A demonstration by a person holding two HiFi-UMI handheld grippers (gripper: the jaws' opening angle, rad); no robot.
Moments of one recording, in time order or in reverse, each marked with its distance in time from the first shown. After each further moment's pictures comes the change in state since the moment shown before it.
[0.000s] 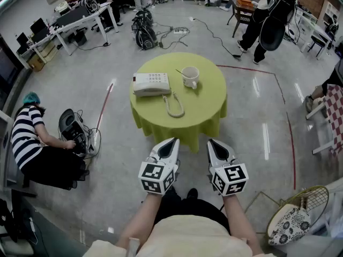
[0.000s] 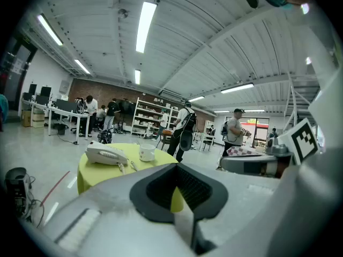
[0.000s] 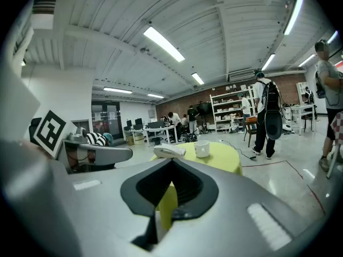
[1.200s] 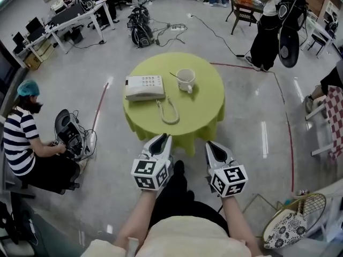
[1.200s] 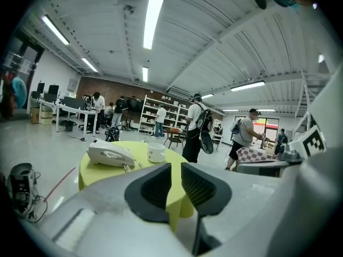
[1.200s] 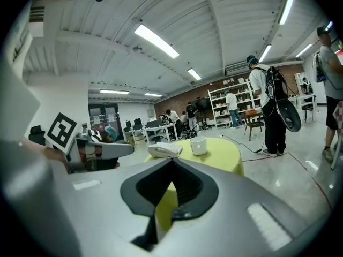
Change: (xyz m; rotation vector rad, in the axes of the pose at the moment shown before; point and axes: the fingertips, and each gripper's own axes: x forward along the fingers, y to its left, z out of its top) left arm 0.053 0.042 0.006 -0.044 0.025 0.079; right arm 0.034 -0.042 -0.007 0.063 0.027 0.012
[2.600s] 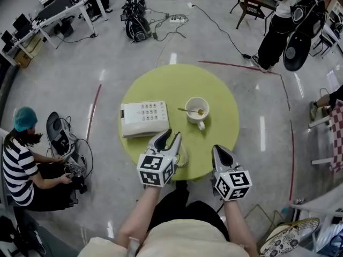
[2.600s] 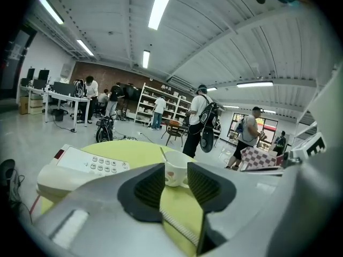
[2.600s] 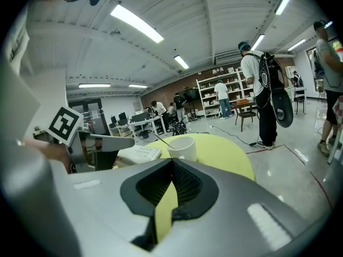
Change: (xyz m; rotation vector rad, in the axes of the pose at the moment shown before) left arm 0.204 0.124 0.058 -0.050 0.105 -0.068; right arm 0.198 -0.093 0.036 0.078 0.102 -0.117
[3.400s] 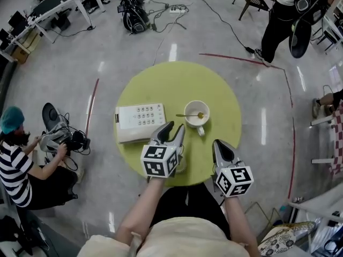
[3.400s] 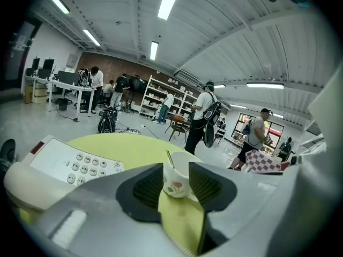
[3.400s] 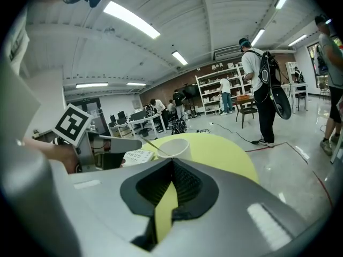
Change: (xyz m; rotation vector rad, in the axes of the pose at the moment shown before) left arm 0.068 0.021 0.005 -0.089 0.062 0.029; right arm 0.047 -0.028 0.016 0.020 0.034 0.006
